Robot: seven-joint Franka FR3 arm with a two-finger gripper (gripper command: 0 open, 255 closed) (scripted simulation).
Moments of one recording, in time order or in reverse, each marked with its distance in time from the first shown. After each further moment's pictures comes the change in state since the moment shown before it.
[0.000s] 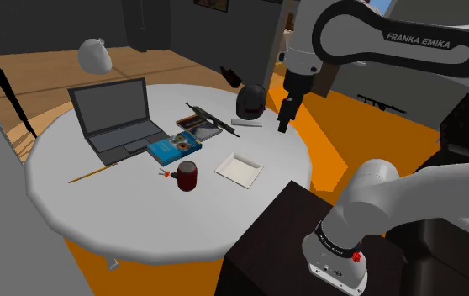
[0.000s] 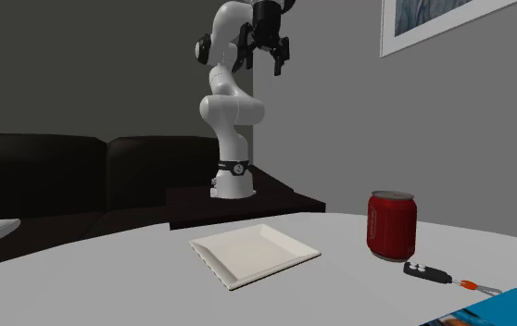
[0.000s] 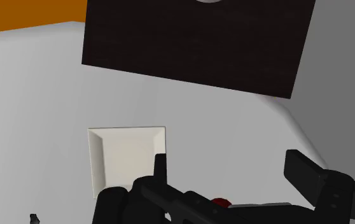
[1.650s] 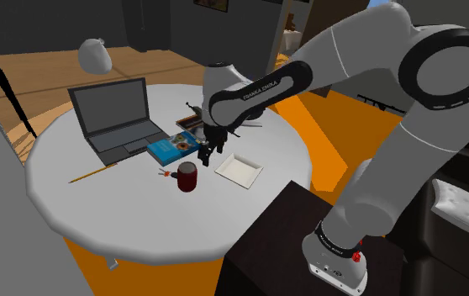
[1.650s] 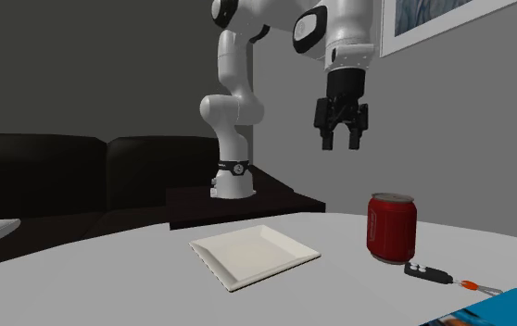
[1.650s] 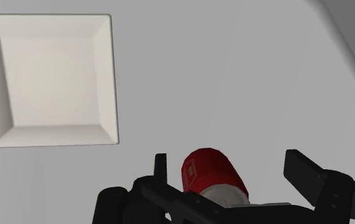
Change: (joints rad) arm 0.054 0.779 0.123 0.107 0.039 0.691 0.163
